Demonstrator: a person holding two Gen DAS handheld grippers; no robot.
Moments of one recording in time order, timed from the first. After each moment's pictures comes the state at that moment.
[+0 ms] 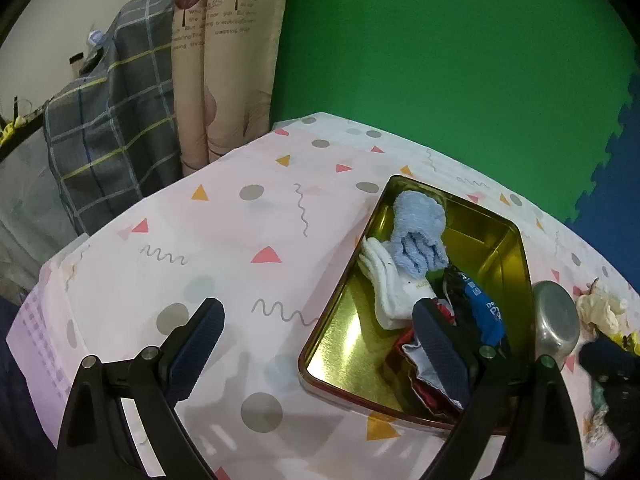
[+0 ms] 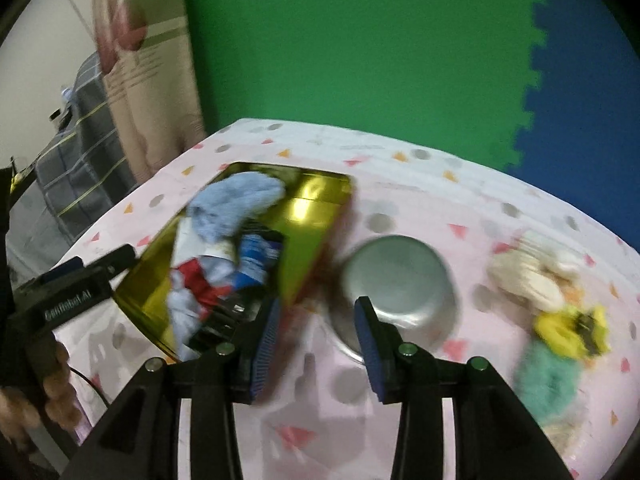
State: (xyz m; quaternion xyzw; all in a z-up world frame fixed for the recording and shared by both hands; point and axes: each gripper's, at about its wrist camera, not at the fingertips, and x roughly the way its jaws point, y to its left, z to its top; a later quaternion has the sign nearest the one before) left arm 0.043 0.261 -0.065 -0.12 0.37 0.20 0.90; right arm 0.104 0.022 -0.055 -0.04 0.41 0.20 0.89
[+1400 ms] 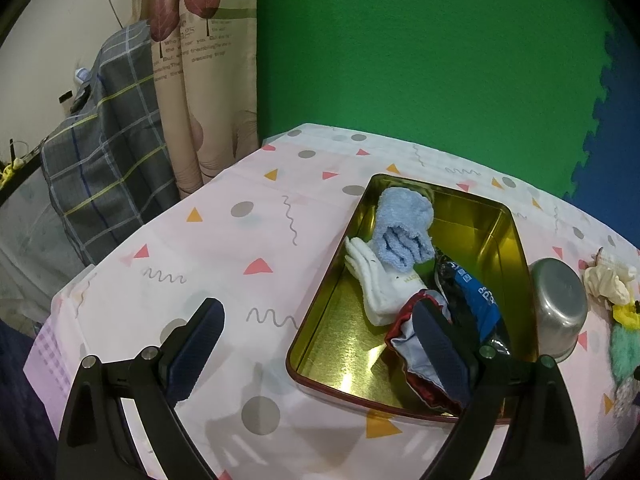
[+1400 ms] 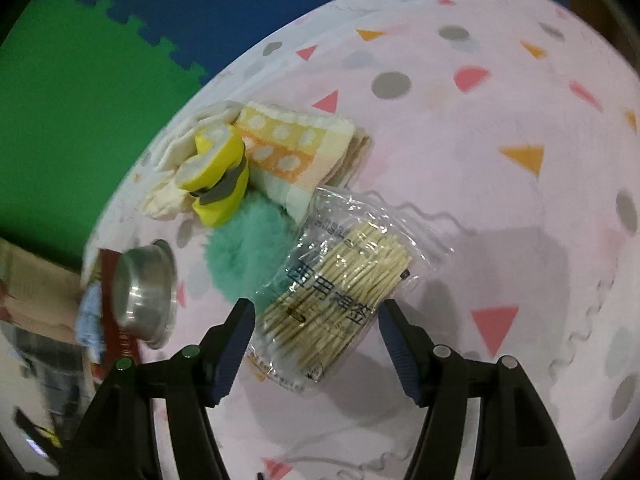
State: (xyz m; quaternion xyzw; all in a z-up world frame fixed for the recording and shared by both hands) left arm 0.044 0.238 -0.062 -0.06 0.37 0.19 0.91; right arm 0.084 -0.218 -0.124 0.29 0.53 -0.06 0.79
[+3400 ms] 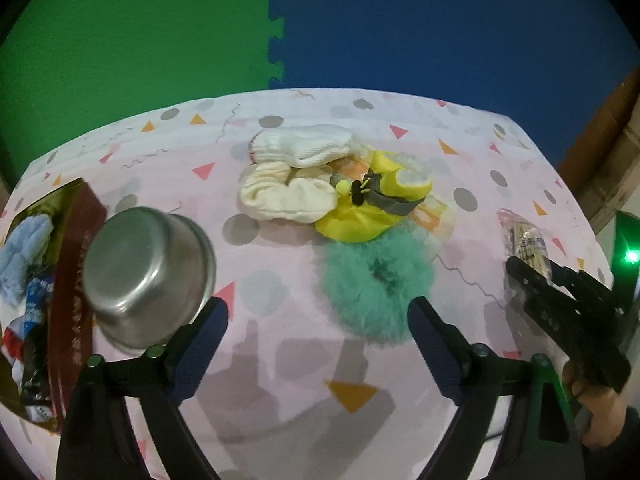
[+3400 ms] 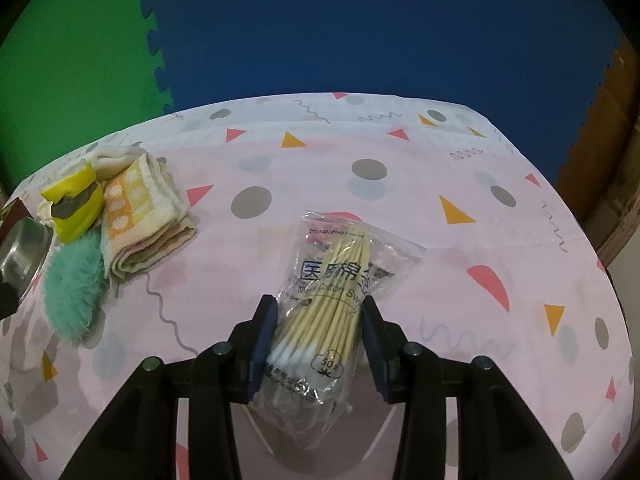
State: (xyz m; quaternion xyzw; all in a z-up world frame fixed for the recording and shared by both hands) left arm 0.107 -0.066 -0.090 0.04 0.47 -0.15 0.87; right arm 0.086 -0.322 -0.131 0.04 0.43 -0.10 0.90
